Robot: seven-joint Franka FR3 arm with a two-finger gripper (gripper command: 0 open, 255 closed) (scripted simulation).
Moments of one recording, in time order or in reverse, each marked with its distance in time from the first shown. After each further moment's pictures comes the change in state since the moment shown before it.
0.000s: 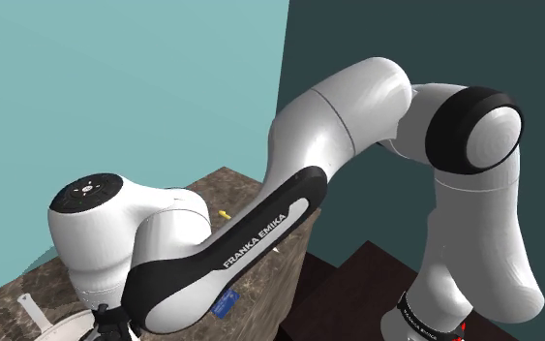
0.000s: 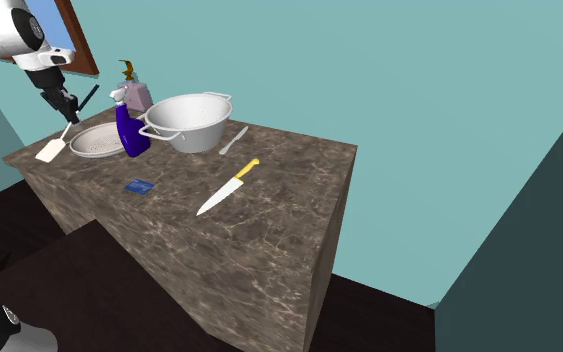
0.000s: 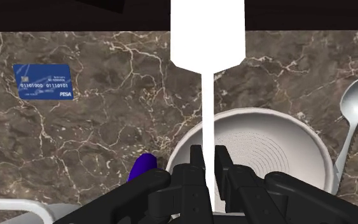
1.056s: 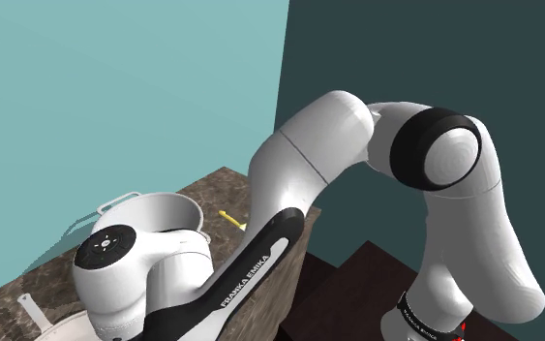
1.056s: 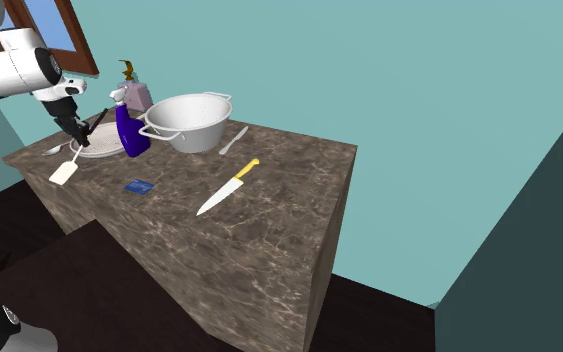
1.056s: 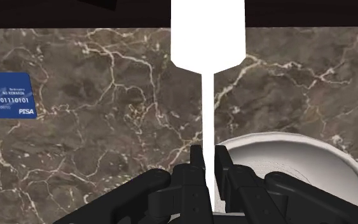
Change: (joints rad) arm 0.033 0.128 -0.046 -0.033 -0.071 0.153 0.054
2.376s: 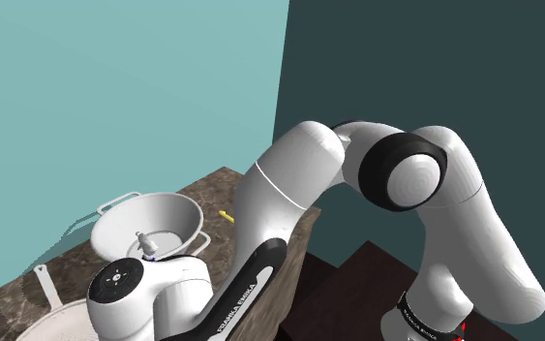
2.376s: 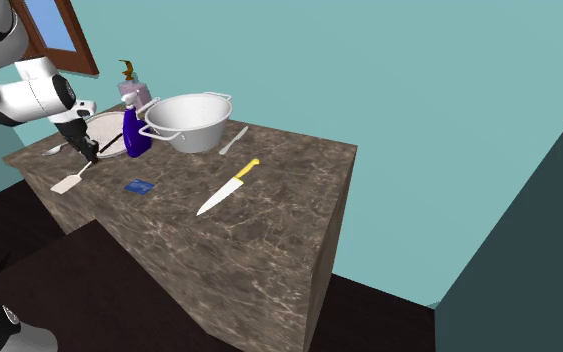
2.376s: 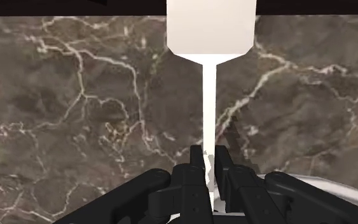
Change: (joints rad) arm 0.036 0.135 -0.050 0.028 -0.058 0.111 0.038
